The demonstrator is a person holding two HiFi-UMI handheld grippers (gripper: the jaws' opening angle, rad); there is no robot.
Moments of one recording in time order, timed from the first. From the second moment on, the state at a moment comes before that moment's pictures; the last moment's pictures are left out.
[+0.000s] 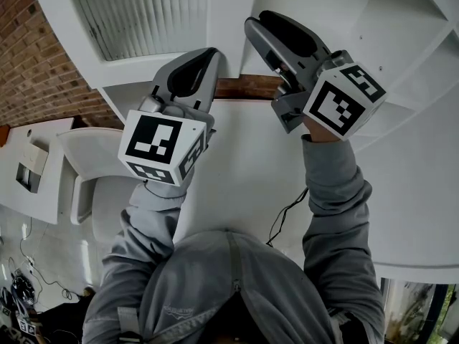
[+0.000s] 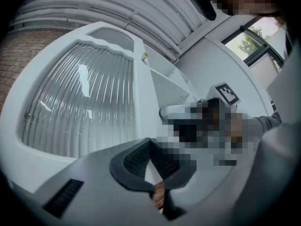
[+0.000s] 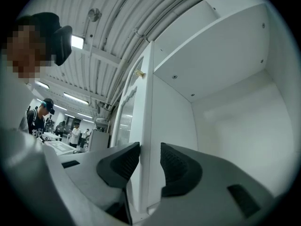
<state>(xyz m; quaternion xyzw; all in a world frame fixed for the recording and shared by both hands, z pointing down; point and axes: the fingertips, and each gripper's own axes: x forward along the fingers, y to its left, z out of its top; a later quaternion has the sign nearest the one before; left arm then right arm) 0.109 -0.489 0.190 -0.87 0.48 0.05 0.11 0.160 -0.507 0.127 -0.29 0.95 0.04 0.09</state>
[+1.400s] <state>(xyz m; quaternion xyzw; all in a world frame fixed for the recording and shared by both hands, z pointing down) 0.113 -0.433 0.211 -0.87 0.48 0.03 0.10 0.199 -0.422 0.183 -0.45 0.89 0.09 0.04</state>
